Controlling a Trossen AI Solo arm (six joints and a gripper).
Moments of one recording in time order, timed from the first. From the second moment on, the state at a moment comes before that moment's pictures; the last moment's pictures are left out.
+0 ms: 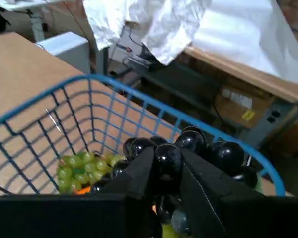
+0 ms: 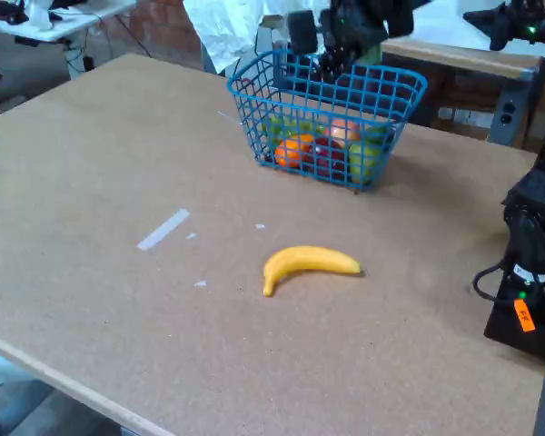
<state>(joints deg) -13.4 87.0 61.8 -7.2 40.7 15.0</state>
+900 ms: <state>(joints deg) -18.3 87.0 59.3 -0.5 31.5 16.8</state>
